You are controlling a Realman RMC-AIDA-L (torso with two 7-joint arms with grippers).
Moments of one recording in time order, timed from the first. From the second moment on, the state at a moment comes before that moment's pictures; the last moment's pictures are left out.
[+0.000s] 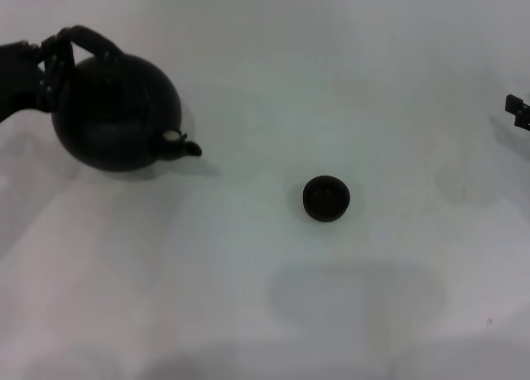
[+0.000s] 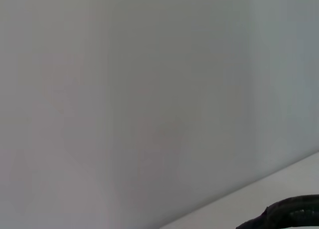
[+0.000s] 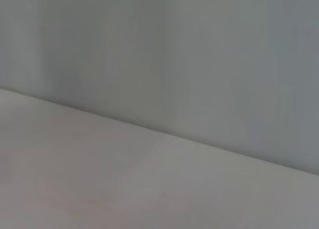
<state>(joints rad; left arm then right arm) 0.02 -2.07 -1.76 -1.22 1.38 -0.77 1.83 0.30 2.01 -0.62 -0.53 1.41 1.14 -2.12</state>
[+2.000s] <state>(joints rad) -0.27 -2.08 -1.61 -1.23 1.76 -0.64 1.46 0.32 2.01 -0.62 -0.53 1.48 1.21 -2.13</state>
